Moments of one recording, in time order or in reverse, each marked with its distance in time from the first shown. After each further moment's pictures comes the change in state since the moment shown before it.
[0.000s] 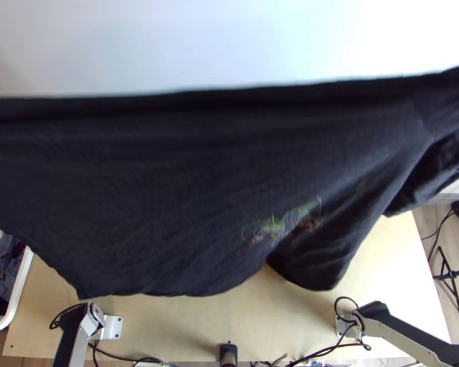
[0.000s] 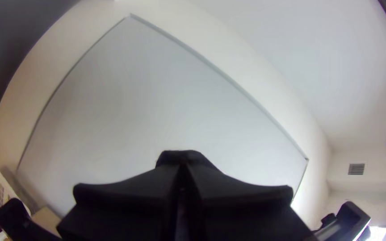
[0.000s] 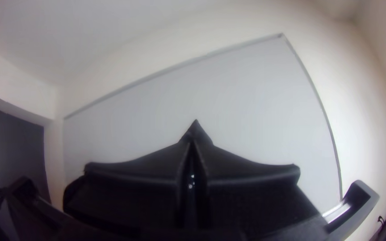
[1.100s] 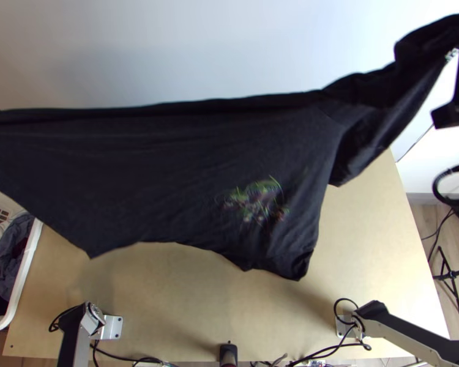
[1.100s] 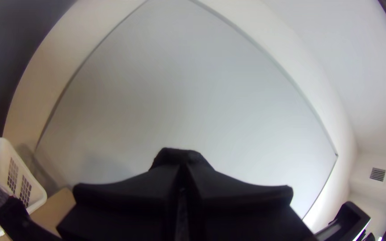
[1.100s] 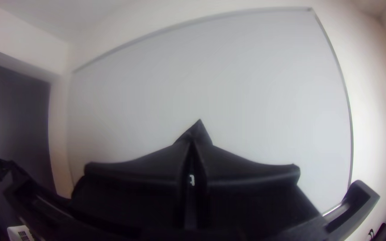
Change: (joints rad) left arm 0.112 0.000 -0.333 0.134 0.082 0.030; right arm 0.076 0.018 -0.294 0.145 -0.048 -0.108
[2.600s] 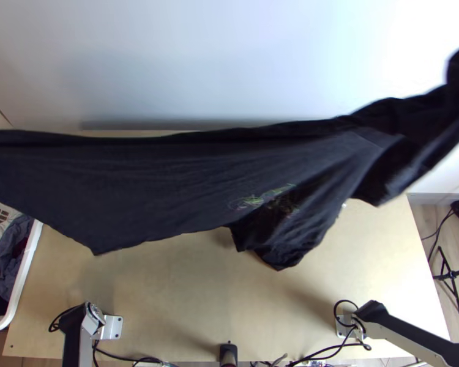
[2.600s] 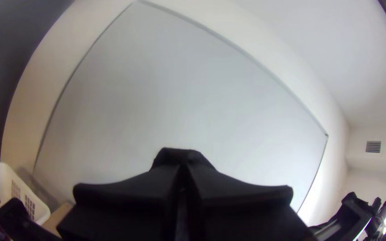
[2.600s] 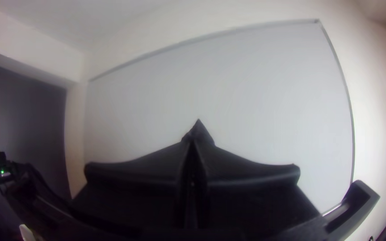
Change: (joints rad) left arm 0.004 -0.089 0.046 -0.055 0.045 0.084; right arm 0.100 -0.054 0.216 -0.246 0.001 -0.033
